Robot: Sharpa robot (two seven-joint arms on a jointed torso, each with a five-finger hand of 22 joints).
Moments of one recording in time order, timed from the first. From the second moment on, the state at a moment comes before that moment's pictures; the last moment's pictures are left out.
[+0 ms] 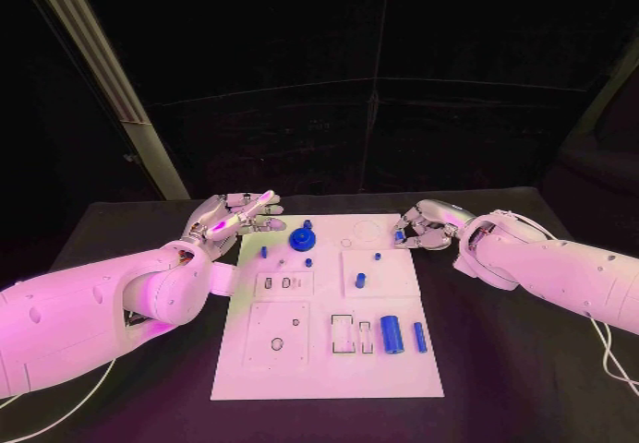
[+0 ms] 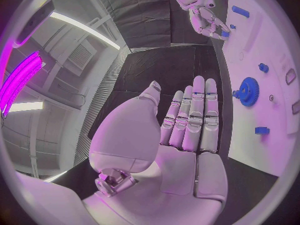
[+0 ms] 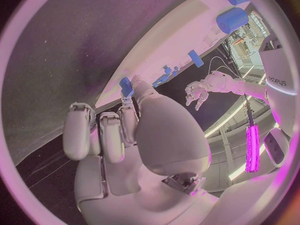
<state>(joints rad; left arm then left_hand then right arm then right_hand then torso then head) 1.26 -0.84 -0.16 1.52 0.06 -0.28 0.51 1.32 0.00 0.06 0.22 0.05 0.94 0.23 0.14 0.07 1.05 0.17 0.14 0.07 1.17 0.10 0.19 0.20 0.18 0.98 0.22 0.28 0.08 1.14 -0.81 0.02 1.18 -1.28 -0.27 0.18 1.44 0.02 0.14 0.08 0.13 1.08 0.12 0.12 0.09 1.43 0.04 1.36 1.31 1.47 -0.03 1.55 1.31 0.08 1.43 0.07 1.43 1.25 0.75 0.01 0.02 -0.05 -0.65</state>
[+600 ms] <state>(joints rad) 1.26 -0.85 -0.16 1.53 0.06 -0.28 0.51 1.32 0.00 0.06 0.22 0.05 0.94 0.23 0.14 0.07 1.05 0.17 0.14 0.07 1.17 0.10 0.19 0.20 0.18 0.98 0.22 0.28 0.08 1.16 -0.84 0.02 1.40 -1.28 -0.36 0.07 1.39 0.04 0.15 0.09 0.09 1.08 0.12 0.12 0.10 1.43 0.03 1.34 1.31 1.47 -0.04 1.55 1.31 0.08 1.43 0.07 1.44 1.25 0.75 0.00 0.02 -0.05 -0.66</state>
